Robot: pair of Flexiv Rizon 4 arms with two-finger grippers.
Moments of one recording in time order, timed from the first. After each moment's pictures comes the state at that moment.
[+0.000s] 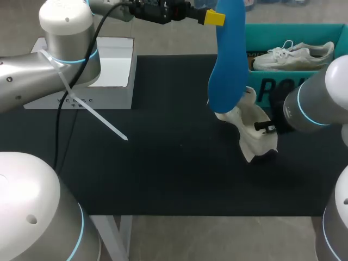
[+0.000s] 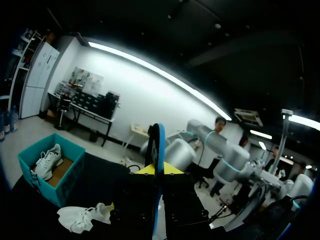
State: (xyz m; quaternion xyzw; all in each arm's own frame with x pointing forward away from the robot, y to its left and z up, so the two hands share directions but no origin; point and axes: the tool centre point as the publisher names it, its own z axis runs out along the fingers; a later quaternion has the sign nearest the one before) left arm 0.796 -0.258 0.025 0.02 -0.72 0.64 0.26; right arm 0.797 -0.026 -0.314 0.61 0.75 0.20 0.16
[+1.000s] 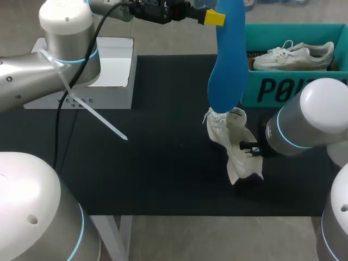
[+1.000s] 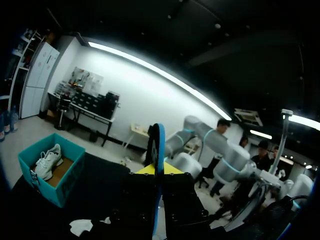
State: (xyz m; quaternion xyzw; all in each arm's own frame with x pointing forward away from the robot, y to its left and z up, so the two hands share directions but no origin) left arm 0.796 -0.258 0.025 0.02 -0.72 0.64 0.26; right arm 0.746 0.011 -0.361 0.69 0.69 0.17 0.11
